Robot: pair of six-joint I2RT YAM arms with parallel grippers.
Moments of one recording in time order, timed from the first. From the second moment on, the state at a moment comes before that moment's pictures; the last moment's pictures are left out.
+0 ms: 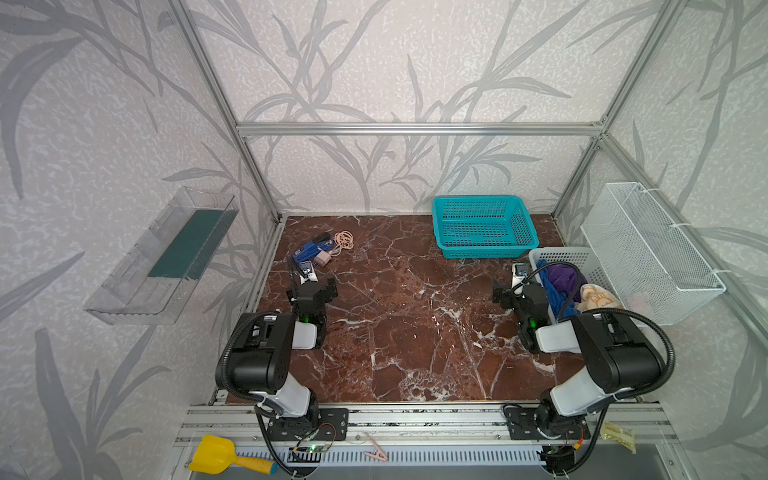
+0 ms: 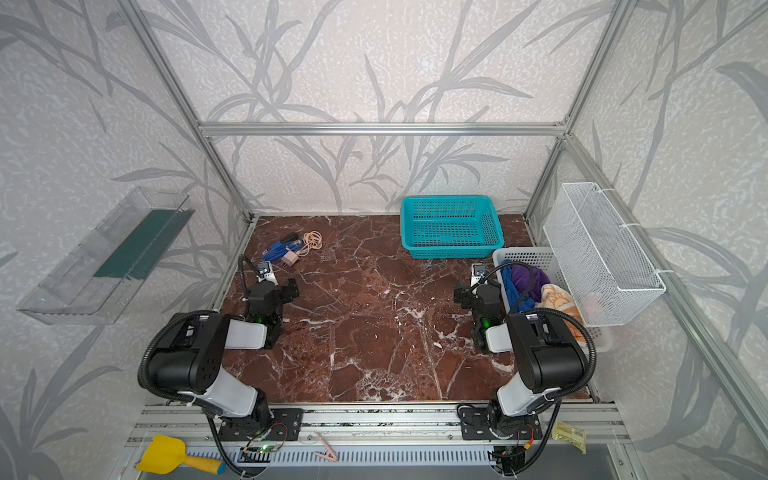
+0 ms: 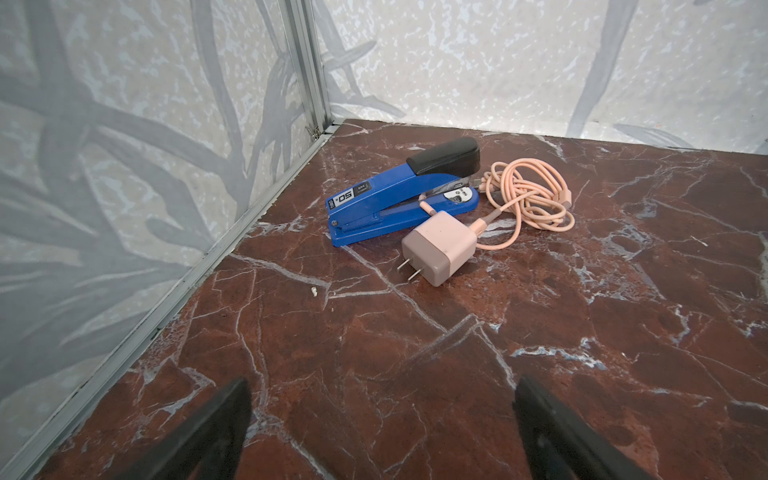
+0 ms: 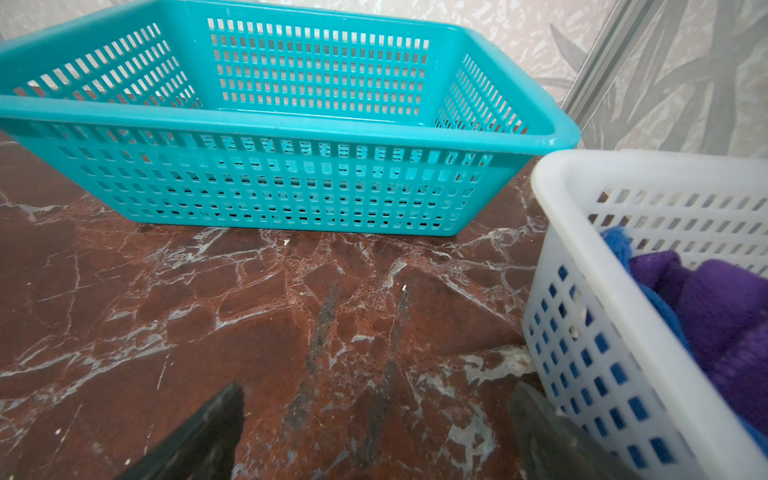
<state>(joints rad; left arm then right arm) -0.01 1.59 0.36 0.89 -0.35 -0.06 0.11 1.60 0.33 0.94 0.16 -0.03</state>
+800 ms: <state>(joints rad) -0.01 1.59 0.36 0.89 -0.35 -0.06 0.11 1.60 0.33 0.94 0.16 -0.03</state>
